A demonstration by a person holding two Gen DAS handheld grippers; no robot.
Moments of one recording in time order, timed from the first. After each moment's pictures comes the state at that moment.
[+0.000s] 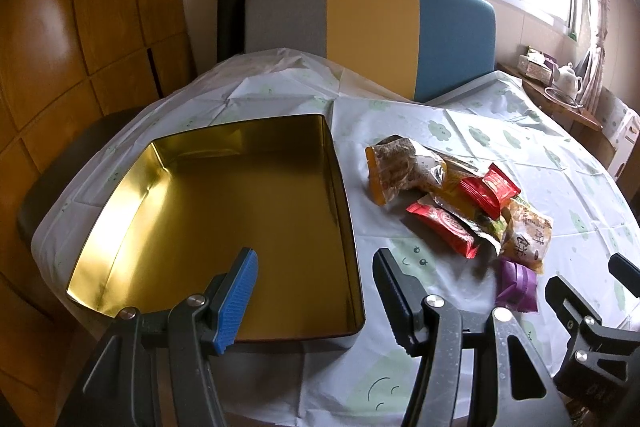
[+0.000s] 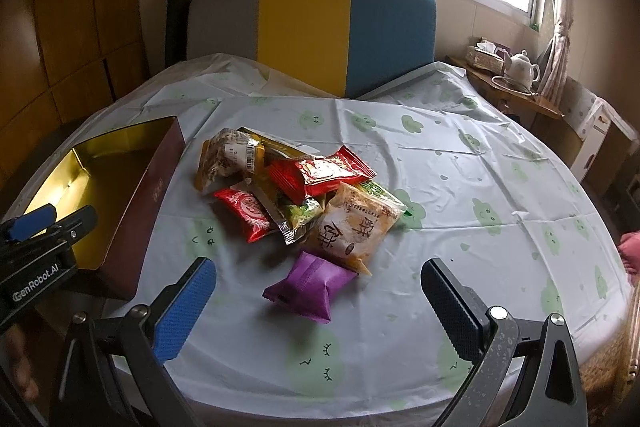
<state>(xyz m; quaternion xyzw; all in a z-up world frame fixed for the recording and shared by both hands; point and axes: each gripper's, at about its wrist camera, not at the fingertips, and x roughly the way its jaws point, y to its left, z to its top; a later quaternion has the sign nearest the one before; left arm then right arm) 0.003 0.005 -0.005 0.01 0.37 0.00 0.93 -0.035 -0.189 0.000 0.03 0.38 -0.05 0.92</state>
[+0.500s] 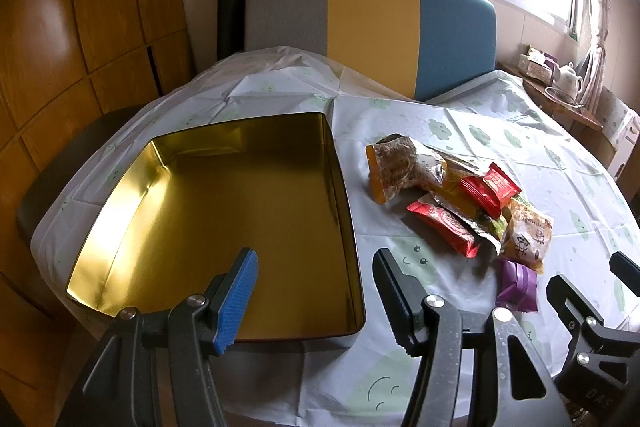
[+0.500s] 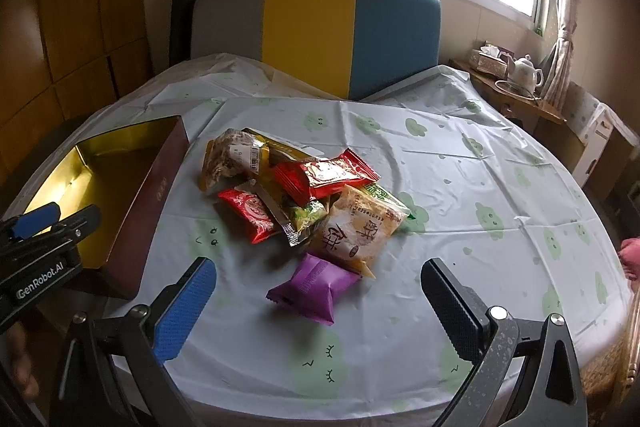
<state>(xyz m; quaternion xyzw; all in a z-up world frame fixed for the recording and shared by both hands) 0.003 0.004 -0.006 0.01 0.38 0.00 0.93 -0.035 -0.186 0.002 0.02 0.38 -0.04 0.93</state>
